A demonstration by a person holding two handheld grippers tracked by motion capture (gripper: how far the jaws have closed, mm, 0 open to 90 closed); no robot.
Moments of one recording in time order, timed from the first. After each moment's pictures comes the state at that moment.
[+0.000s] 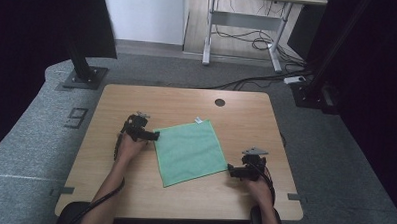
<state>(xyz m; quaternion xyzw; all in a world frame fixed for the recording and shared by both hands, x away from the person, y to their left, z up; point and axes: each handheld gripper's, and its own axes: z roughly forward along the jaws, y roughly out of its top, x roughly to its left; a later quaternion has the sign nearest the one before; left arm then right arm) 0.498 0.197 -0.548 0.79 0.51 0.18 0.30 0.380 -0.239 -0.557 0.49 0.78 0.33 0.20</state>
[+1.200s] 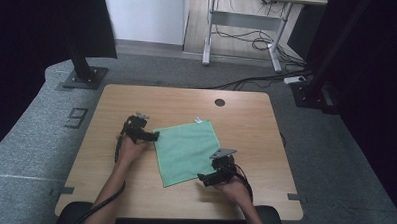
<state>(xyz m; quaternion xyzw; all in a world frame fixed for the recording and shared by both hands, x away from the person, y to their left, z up) 0.495 0.197 -0.548 0.78 0.51 0.19 0.30 0.361 -0.141 -0.531 0.34 0.86 0.36 0.11</state>
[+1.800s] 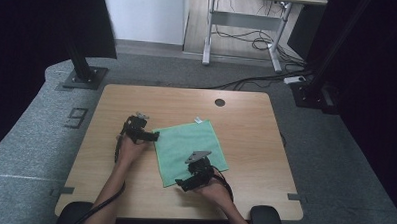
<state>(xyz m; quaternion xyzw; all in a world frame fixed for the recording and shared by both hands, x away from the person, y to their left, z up) 0.495 0.197 -0.549 0.78 0.51 0.19 0.30 0.350 -0.072 -0.530 0.27 0.89 0.37 0.07</state>
